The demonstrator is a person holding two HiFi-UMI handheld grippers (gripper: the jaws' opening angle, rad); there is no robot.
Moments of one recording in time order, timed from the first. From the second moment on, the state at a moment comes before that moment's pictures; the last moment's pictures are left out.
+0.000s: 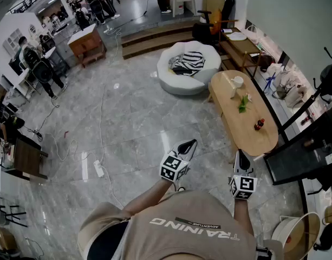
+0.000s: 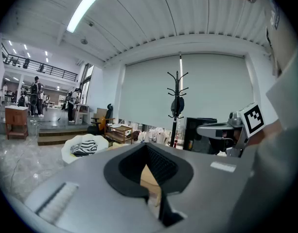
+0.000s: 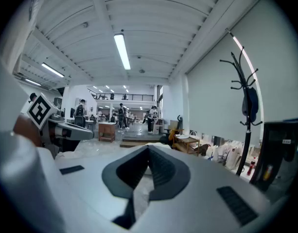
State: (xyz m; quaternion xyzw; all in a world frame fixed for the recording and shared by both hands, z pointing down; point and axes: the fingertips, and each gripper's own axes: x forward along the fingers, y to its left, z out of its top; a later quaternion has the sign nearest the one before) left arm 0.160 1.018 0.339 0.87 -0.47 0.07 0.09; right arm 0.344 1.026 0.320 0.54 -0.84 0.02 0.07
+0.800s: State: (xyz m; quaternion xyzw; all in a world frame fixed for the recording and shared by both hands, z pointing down) left arm 0.132 0.991 0.373 0.89 -0.43 0.08 0.14; right arm 0.314 1.016 0.347 0.55 -0.82 0.05 0.11
